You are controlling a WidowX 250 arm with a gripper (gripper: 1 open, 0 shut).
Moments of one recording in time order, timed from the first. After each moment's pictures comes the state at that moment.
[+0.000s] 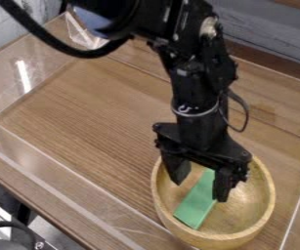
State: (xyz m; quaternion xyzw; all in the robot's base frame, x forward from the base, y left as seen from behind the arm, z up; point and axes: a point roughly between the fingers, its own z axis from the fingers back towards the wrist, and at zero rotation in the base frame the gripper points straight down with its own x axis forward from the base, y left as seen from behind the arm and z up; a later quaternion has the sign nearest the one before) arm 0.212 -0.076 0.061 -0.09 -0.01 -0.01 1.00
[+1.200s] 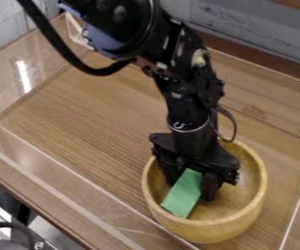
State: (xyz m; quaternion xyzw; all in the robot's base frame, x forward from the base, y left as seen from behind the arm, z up) arm 0.219 -0.076 0.027 -0.09 -0.02 0.01 1.00
